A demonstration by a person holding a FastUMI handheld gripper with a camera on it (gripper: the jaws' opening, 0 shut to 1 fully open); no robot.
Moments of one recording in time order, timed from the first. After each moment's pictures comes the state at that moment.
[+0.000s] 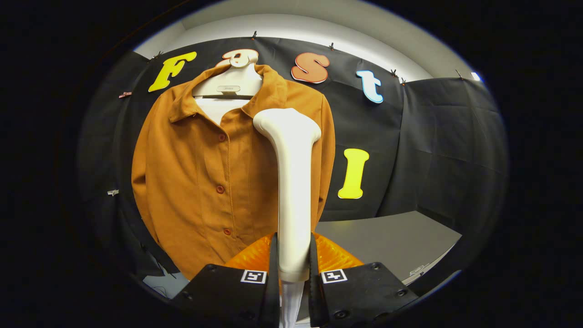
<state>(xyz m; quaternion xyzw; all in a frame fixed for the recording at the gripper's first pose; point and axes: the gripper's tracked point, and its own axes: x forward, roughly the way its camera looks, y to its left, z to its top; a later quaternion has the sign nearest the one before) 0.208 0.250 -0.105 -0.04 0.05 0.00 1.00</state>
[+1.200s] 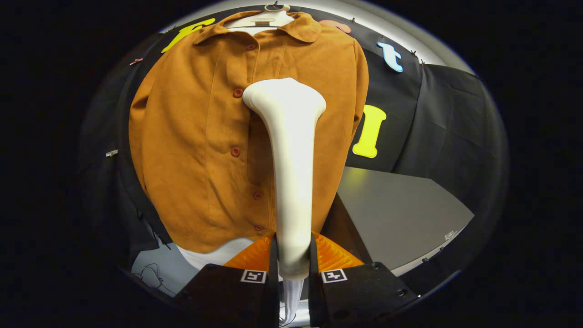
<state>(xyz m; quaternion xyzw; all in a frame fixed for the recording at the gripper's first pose) 0.193 0.278 -0.247 -0.08 0.18 0.01 0.98</state>
